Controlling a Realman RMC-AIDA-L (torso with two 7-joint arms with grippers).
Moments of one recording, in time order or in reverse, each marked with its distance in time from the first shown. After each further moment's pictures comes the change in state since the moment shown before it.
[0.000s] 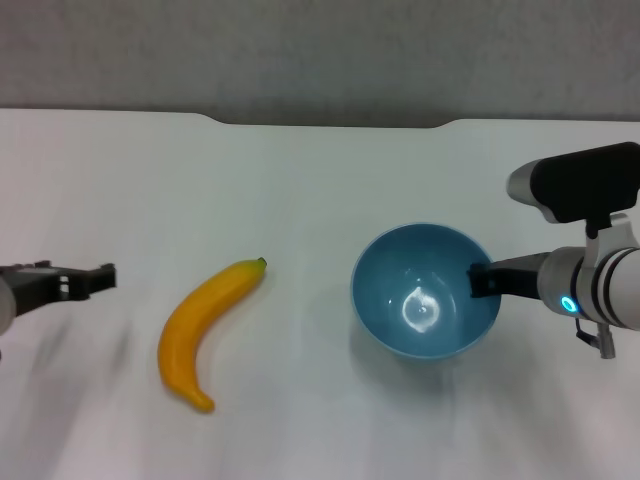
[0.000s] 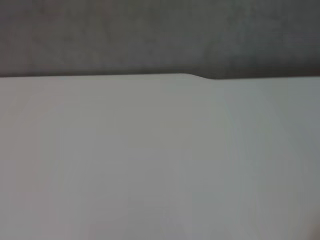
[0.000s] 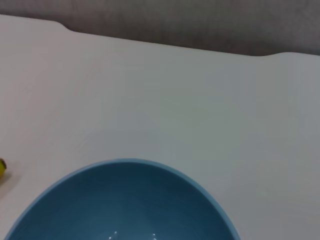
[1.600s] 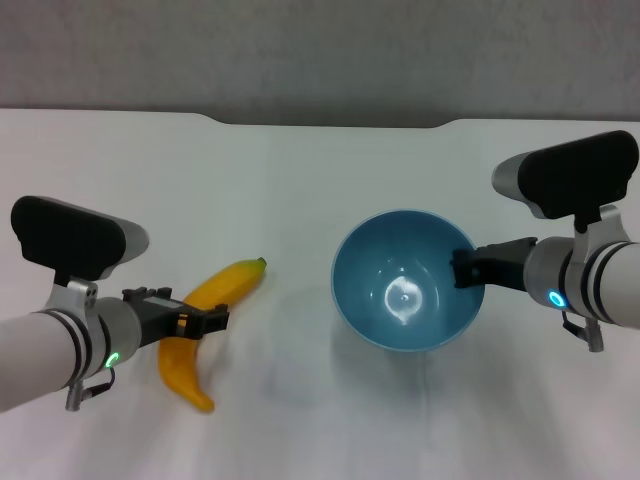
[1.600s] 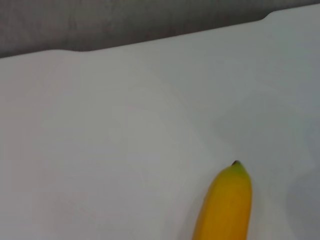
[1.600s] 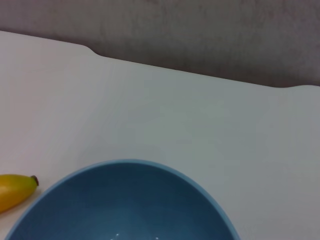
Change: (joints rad) left arm -0.160 -0.001 0.281 0.256 -0.068 0.181 0.026; right arm -0.025 0.001 -0.036 0.085 -0.029 0.017 0.000
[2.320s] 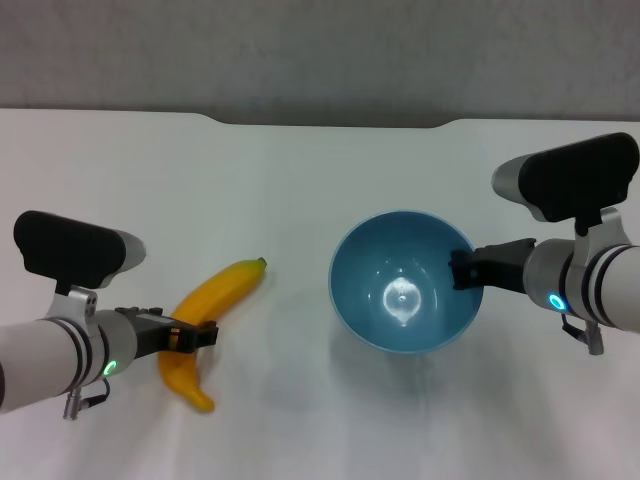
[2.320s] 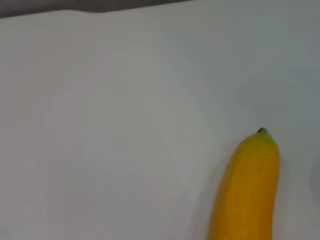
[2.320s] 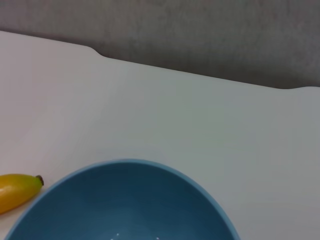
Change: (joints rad) left arm -0.073 -0.002 -0.013 0.149 -0.011 0.011 -0.031; right arm -0.016 -0.001 -0.007 0.020 -0.001 0.002 0.000
